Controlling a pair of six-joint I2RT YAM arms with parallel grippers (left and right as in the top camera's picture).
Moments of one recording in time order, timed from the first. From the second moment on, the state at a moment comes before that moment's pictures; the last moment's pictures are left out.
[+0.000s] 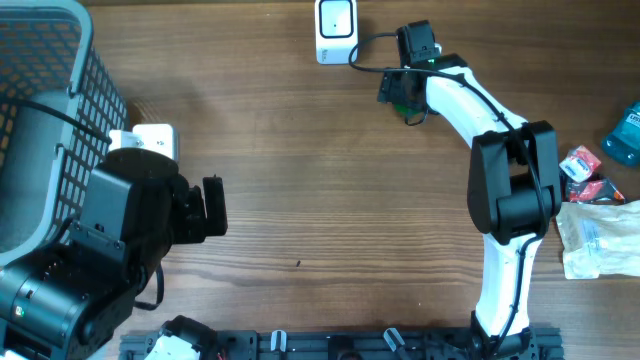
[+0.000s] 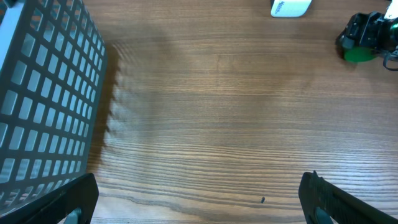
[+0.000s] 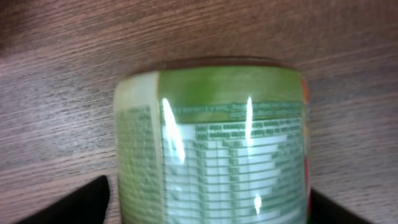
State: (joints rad) left arm -0.44 1.01 1.57 -1.46 -0.30 -0.36; right arm 0.24 2.23 1.67 -0.60 0.14 0.46
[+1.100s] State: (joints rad) left arm -0.44 1.01 1.57 -1.46 -0.30 -0.36; right arm -0.13 2.08 1.68 -1.03 0.34 0.49
